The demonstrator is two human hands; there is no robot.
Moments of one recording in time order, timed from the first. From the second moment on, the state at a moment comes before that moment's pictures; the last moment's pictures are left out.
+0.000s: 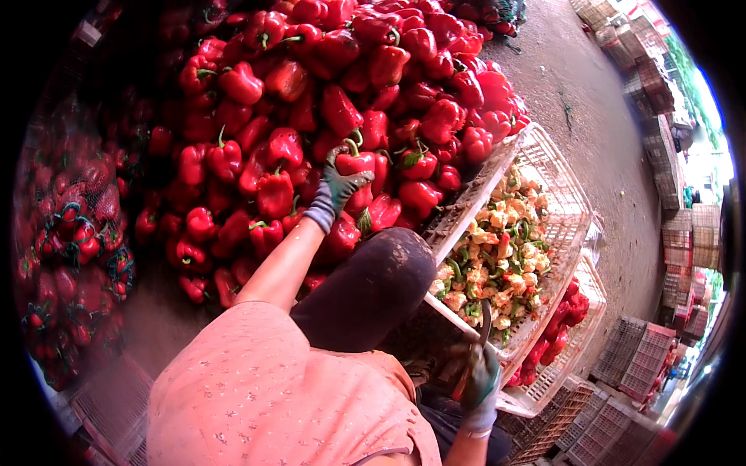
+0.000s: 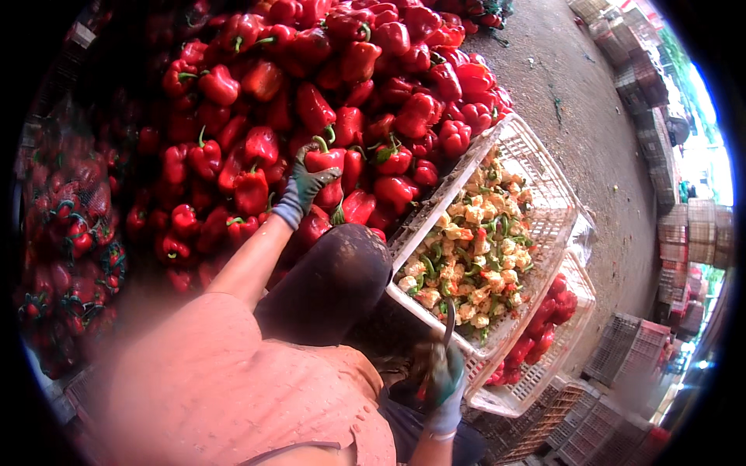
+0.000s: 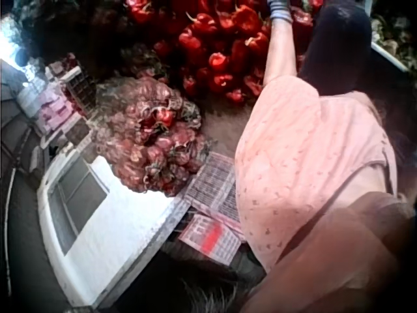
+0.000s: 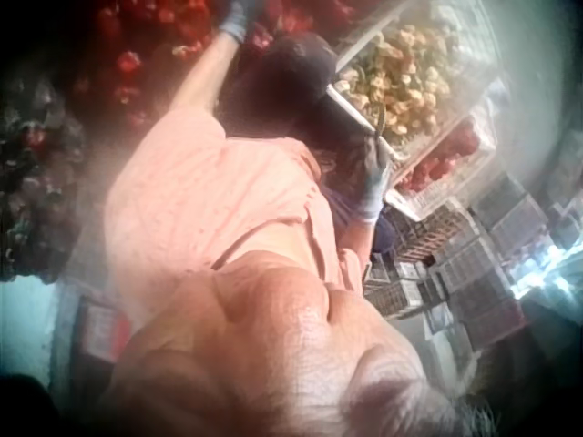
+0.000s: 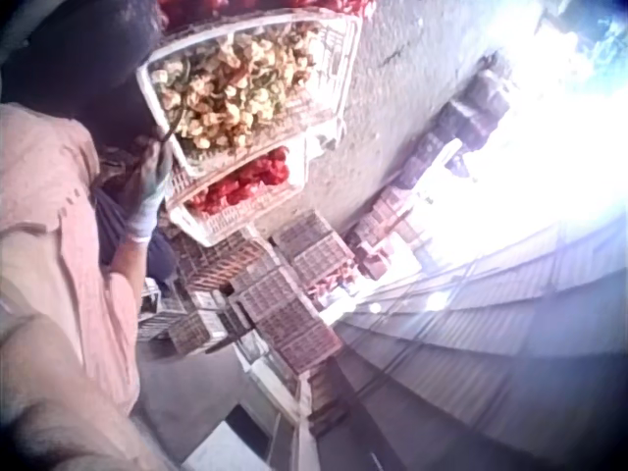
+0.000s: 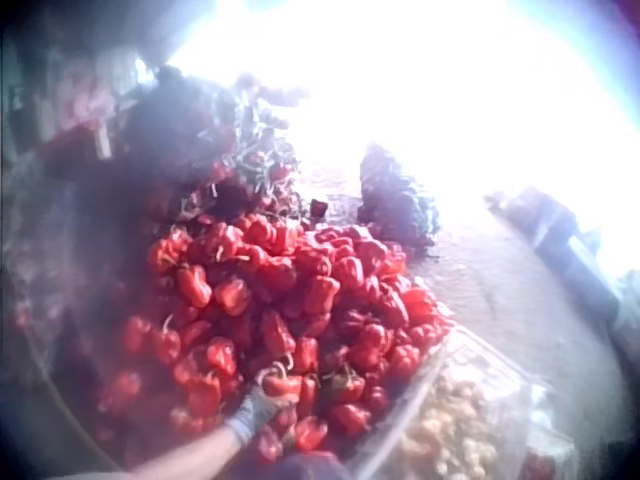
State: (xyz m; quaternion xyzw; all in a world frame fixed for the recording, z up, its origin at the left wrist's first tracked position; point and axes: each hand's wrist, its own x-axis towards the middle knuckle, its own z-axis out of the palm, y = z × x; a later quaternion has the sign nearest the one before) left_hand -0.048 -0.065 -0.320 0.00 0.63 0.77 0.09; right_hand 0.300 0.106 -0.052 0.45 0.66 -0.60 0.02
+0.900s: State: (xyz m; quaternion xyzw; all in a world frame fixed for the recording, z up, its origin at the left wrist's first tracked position) left_hand 0.020 0.085 -0.011 0.22 0.38 0.85 0.29; right_hand 0.228 0.132 -0.150 0.33 0.83 -0.45 -0.12
